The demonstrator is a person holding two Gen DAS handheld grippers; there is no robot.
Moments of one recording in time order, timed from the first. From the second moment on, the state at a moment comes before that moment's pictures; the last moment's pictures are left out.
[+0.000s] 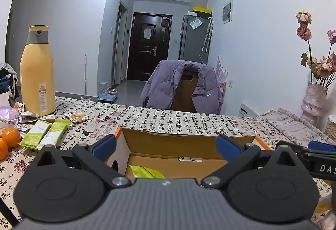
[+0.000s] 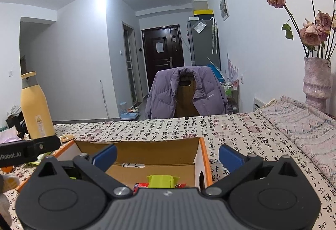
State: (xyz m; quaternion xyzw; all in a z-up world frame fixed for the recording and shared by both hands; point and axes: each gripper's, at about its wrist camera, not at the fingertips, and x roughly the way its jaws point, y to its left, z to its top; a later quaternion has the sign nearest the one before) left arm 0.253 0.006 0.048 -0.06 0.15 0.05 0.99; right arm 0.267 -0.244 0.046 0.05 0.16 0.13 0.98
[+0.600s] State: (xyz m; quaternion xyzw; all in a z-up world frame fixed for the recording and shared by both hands) left arm 0.192 0.007 0.062 -0.05 0.14 0.05 0.99; right arm 0.205 -0.246 0.068 0.03 0.14 0.13 0.98
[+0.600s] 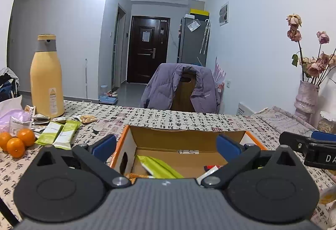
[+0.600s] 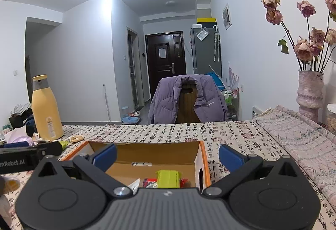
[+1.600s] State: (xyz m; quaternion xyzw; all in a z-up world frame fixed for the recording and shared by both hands) left arm 0.072 0.034 0.015 -0.04 0.19 0.03 0.98; right arm 0.083 -0.233 0.032 0.01 0.19 0.14 0.97
